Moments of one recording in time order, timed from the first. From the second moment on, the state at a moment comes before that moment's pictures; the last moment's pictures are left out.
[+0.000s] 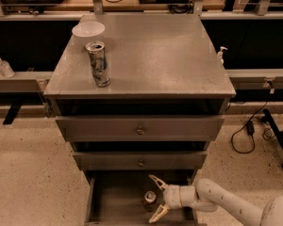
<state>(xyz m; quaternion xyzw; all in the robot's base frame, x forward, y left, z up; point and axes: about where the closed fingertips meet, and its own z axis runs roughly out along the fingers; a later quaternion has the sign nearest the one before) 0.486 -0.044 0.289 -0.61 0.54 0.33 0.47</state>
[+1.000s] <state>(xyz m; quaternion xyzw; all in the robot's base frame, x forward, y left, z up) 0.486 -0.053 0.278 -0.56 0.54 0.38 0.50</state>
